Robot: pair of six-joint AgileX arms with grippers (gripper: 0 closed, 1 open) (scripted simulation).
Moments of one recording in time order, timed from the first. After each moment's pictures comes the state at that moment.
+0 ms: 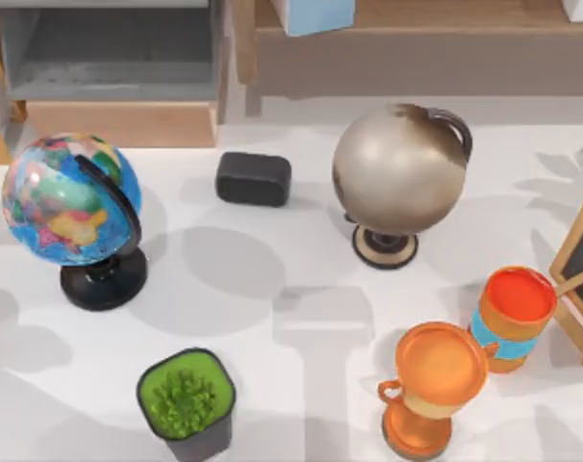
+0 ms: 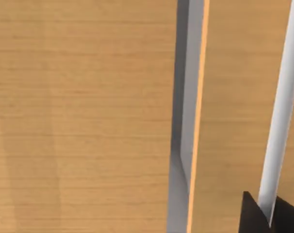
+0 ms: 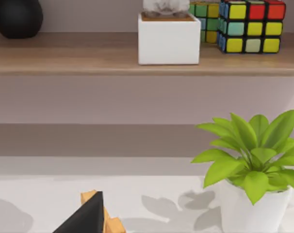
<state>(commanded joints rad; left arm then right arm) 0.47 2.22 0.94 1.25 0.51 1.58 0.00 0.00 0.00 0.00 0.00 0.00</state>
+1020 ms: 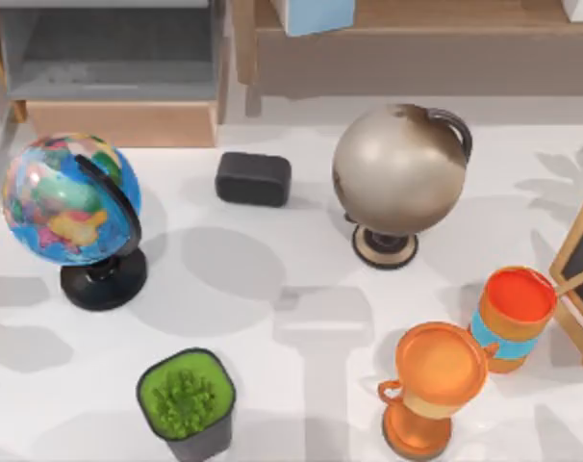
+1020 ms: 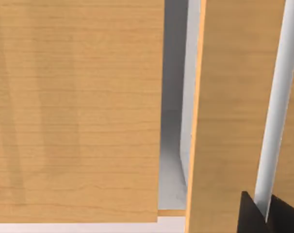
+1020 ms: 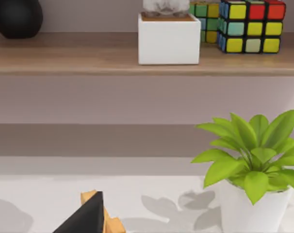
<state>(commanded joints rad) 0.57 2.11 0.69 1.39 0.61 1.59 0.00 0.00 0.00 0.00 0.00 0.00</state>
